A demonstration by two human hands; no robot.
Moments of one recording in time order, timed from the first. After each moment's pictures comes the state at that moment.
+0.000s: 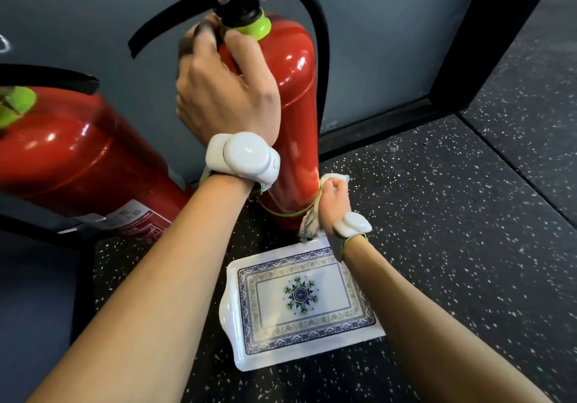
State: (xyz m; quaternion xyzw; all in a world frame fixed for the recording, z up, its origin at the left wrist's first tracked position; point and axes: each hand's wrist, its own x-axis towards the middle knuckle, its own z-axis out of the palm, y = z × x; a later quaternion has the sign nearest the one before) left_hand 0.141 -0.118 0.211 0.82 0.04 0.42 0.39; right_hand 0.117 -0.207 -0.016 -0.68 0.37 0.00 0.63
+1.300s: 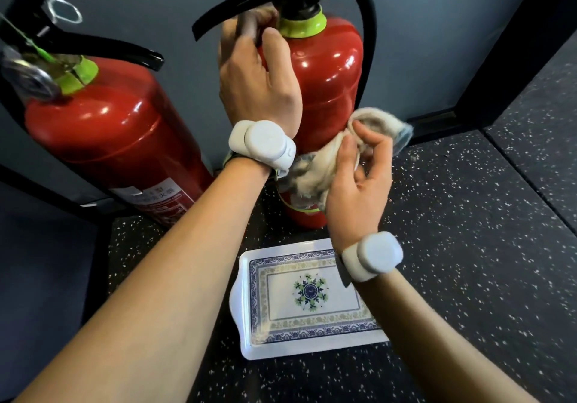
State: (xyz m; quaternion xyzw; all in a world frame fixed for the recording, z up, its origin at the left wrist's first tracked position) left_hand 0.158 -0.089 0.197 0.76 -0.08 0.38 0.52; right_hand 0.062 -0.166 0.118 -0.61 0.18 -0.32 0.71
